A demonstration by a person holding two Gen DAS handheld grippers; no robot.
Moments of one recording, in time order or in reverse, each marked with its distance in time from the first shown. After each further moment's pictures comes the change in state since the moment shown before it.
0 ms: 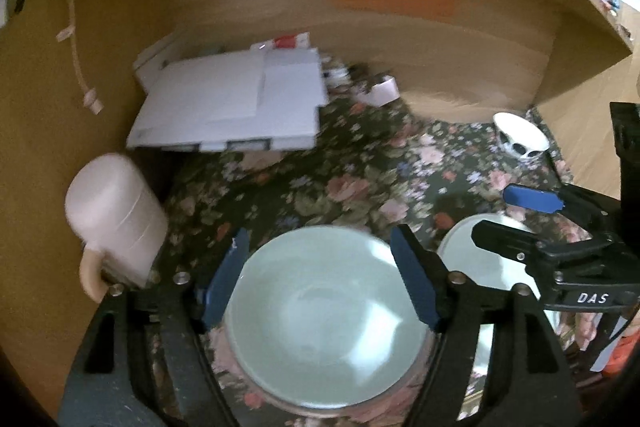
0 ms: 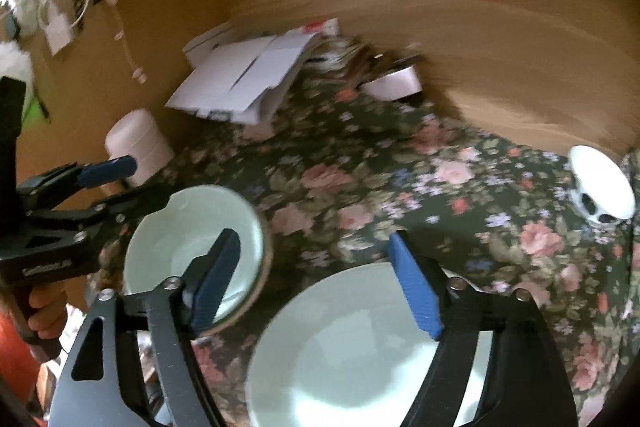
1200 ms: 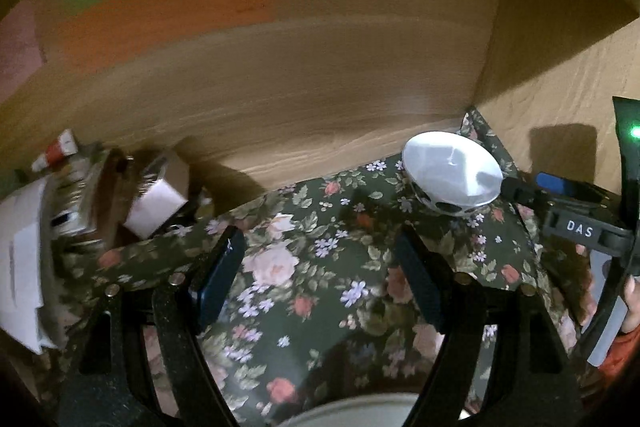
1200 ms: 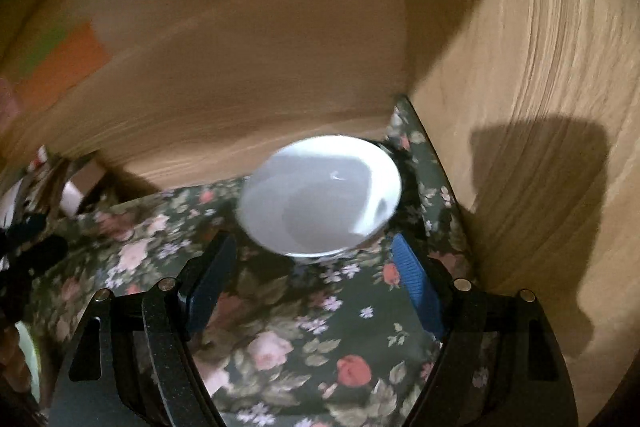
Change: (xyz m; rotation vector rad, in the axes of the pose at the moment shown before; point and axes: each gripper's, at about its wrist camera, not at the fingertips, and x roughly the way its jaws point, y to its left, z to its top) left arm 0.151 -0.204 0.107 0.204 0.031 -0.188; right arm -0.033 -0.282 0.014 0.425 -0.049 -0.450
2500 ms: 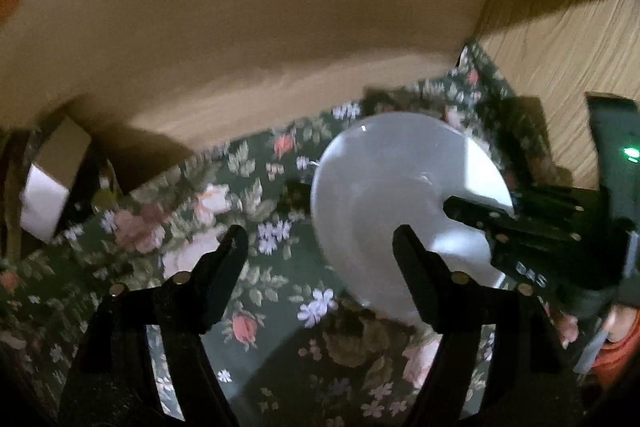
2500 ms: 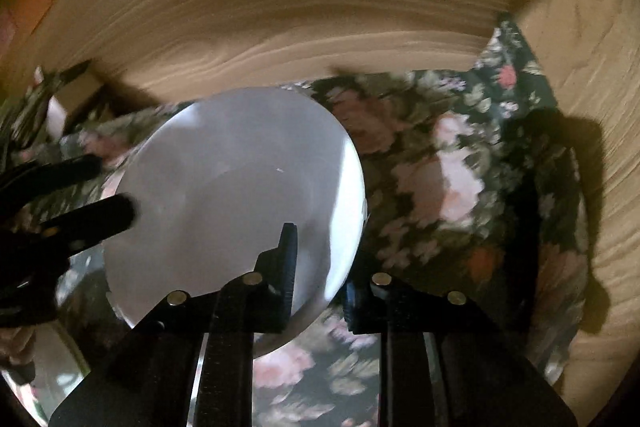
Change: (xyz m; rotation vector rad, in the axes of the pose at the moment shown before) left arm 0.094 -0.024 -0.001 0.042 0.224 -0.103; right arm 0.046 0.030 -0.033 -0.162 0.228 0.134
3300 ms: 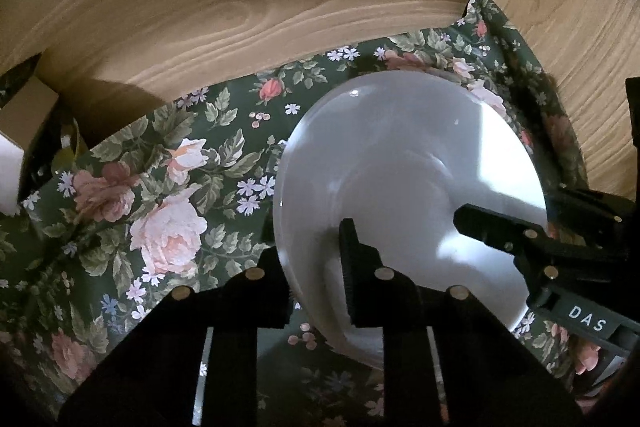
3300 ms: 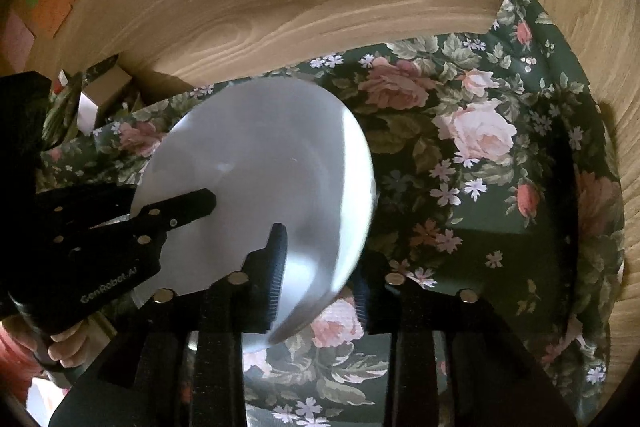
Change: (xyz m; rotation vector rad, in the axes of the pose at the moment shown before) left arm 0.029 -0.007 -0.016 0.025 0.107 -0.011; right arm -0.001 0.000 -0.016 0.087 0.022 0.086
